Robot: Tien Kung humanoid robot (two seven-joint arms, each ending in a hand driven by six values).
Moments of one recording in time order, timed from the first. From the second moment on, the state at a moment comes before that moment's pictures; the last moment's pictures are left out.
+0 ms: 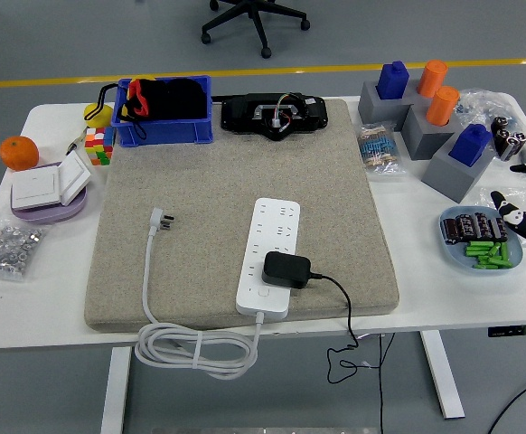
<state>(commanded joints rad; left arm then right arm) -0.02 0.11 -1.55 -0.18 1.50 -0.07 0.28 -0.06 -0.18 1.64 1.48 -1.92 -0.17 0.19</state>
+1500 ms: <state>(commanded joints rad) -0.05 0.12 -1.54 -0.18 1.52 -0.07 0.28 -0.02 -0.20 1.62 1.47 -1.92 -0.16 0.19</state>
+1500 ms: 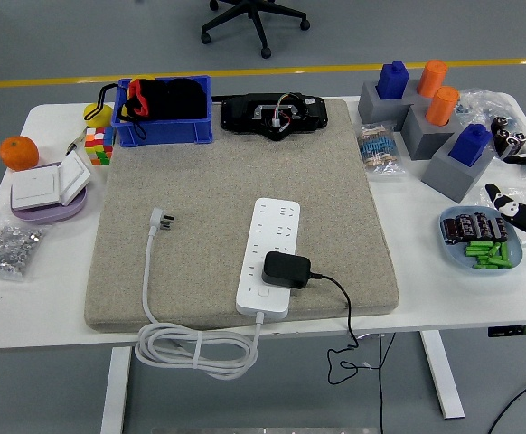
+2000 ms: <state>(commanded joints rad) -0.05 0.11 -1.52 -0.18 1.48 -0.07 0.27 -0.03 -0.19 1.65 1.48 -1.92 -0.16 0.19</state>
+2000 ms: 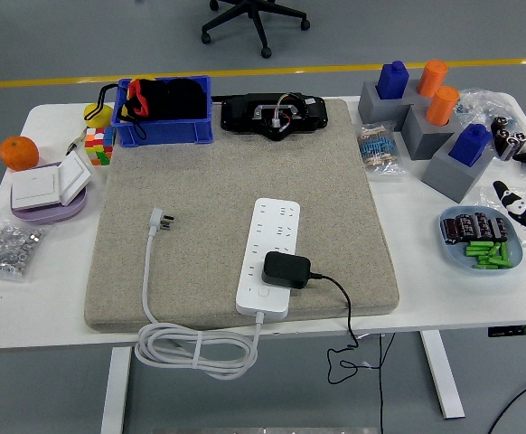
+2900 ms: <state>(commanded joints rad) -0.03 0.10 -1.56 -0.18 1.52 -0.07 0.28 -0.04 -0.17 1.67 1.48 -1.93 -0.16 0.18</state>
